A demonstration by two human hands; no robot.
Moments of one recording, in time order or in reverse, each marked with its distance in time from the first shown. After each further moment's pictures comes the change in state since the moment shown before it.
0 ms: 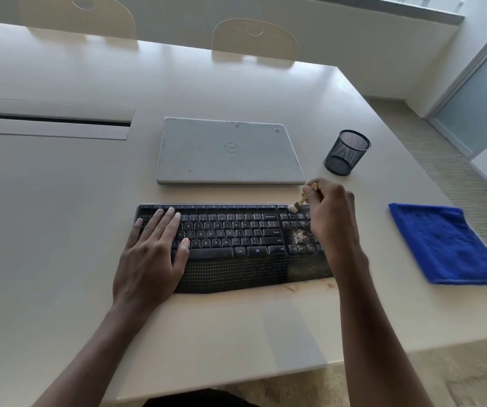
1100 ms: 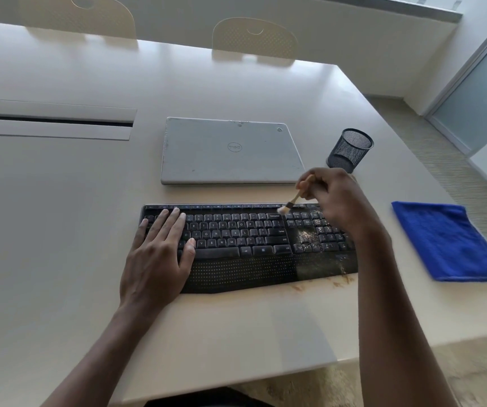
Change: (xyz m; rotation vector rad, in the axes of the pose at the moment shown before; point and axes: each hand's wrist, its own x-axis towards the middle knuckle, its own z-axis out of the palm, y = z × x) left_hand 0.000 -0.001 0.000 0.003 -0.010 0.002; right_hand 0.026 -0.002 -0.017 0.037 -0.292 -0.113
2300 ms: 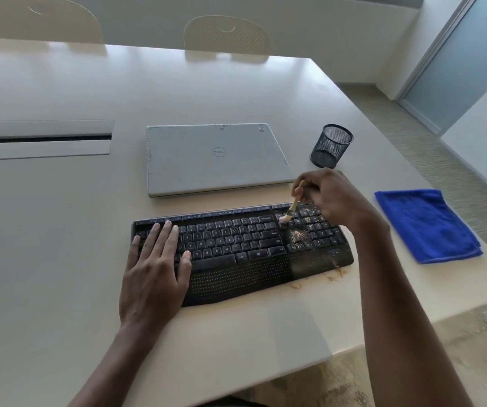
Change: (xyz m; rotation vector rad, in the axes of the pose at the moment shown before) left_hand 0.001 0.000 -0.002 0.015 -0.002 0.021; right_hand 0.009 0.008 -0.012 -0.128 -0.105 0.020
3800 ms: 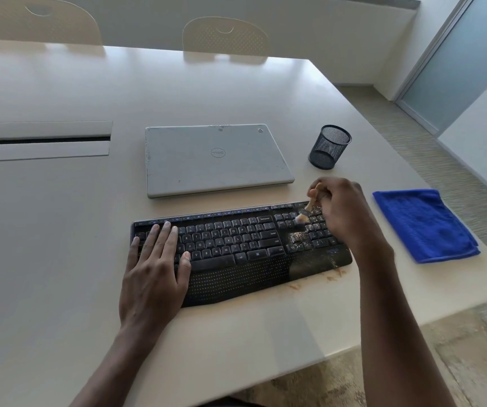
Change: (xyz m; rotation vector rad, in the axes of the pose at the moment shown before) left_hand -0.001 0.001 0.000 0.007 -0.003 -0.001; right_hand -0.029 0.000 0.006 -0.031 0.290 0.144
